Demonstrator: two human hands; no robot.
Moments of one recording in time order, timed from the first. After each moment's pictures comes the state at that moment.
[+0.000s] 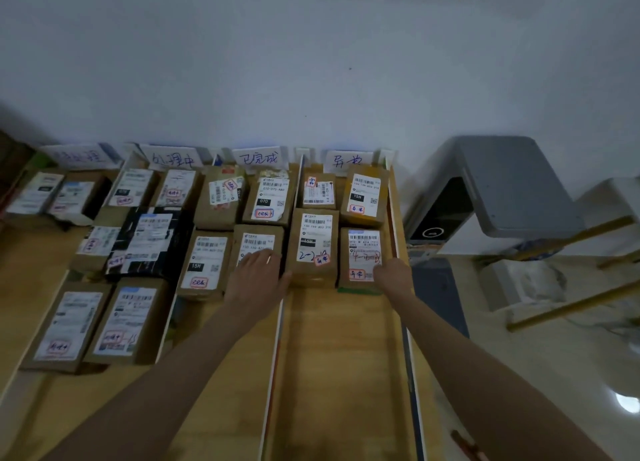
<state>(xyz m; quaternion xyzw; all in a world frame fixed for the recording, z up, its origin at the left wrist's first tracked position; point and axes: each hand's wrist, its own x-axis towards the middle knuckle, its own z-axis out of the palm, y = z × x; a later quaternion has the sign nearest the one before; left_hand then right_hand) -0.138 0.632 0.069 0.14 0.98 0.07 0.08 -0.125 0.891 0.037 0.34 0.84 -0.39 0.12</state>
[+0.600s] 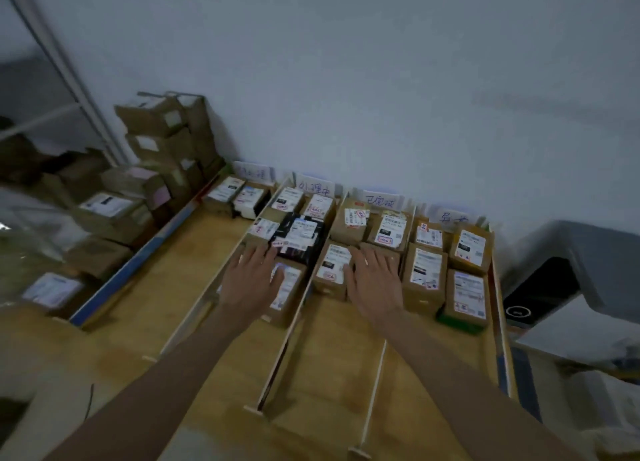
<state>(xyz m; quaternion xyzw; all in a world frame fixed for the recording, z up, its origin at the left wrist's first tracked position) -0.004 0.376 0.172 0.01 1.00 0.00 -0.06 -0.044 0.616 0.157 -0.14 0.98 -0.11 -0.08</state>
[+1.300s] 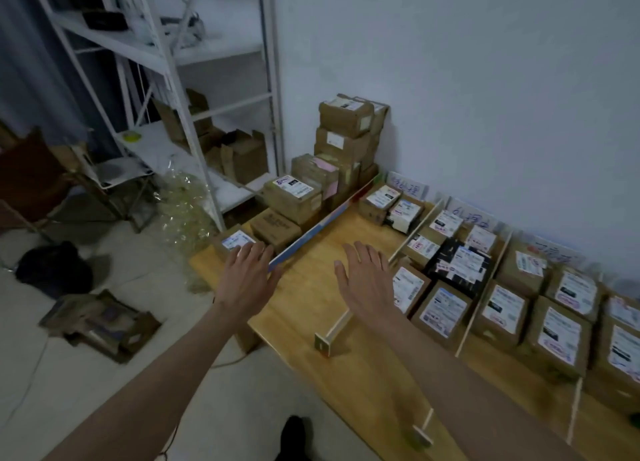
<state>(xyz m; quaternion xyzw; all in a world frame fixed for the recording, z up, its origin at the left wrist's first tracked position) 0.158 0.032 0.172 -0.19 0.98 -0.02 -0.07 0.035 0.231 0.161 -0.32 0.94 -0.09 -0.07</state>
